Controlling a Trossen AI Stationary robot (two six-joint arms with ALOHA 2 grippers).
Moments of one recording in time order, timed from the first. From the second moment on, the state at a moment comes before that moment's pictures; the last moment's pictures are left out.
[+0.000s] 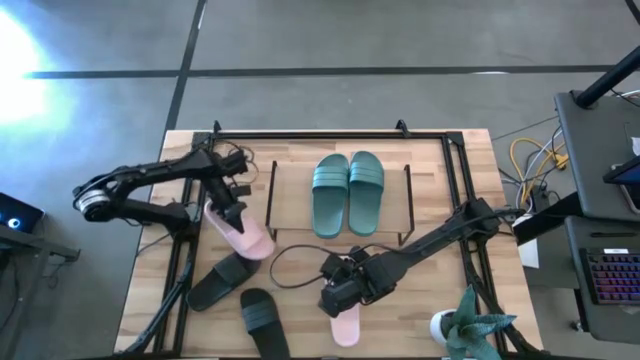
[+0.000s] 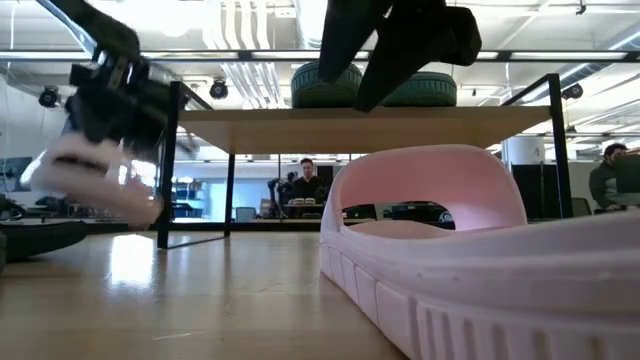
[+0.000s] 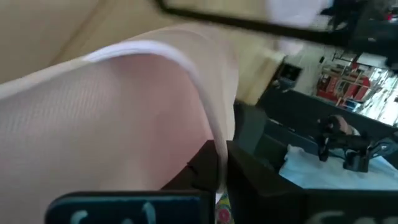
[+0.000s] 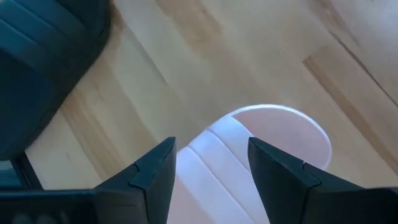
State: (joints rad) left arm 0.64 1.18 0.66 -1.09 0.91 -0.15; right arm 0.48 2.05 1.76 -0.90 0.34 1.05
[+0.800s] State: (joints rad) left arm 0.17 0.81 1.09 -0.78 0.53 -0.87; right arm 0.40 1.74 1.76 -0.90 0.60 1.28
